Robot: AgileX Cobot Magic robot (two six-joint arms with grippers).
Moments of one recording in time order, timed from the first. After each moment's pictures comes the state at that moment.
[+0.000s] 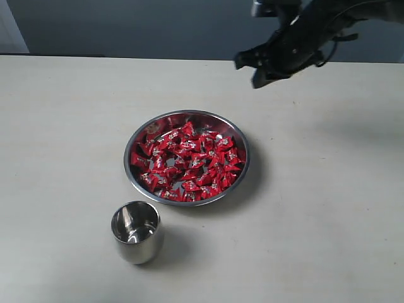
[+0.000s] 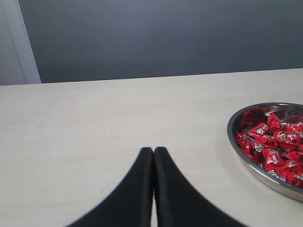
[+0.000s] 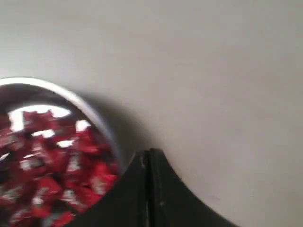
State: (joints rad) left arm 0.00 0.00 0.00 0.04 0.24 -0.06; right arm 0.29 2.03 -1.59 0.40 0.77 -0.34
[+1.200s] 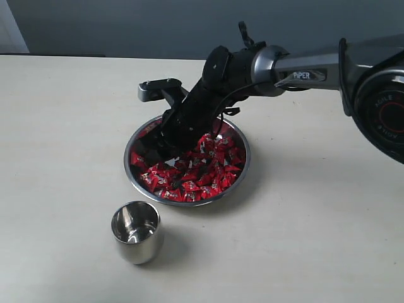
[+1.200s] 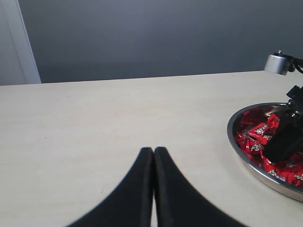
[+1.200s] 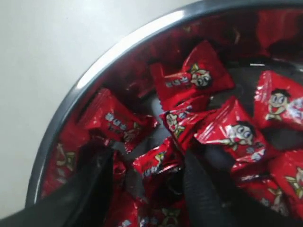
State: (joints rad) left arm 0.00 0.00 0.00 0.04 0.24 -0.06; right arm 0.61 2.28 -1.63 0.69 0.73 -0.57
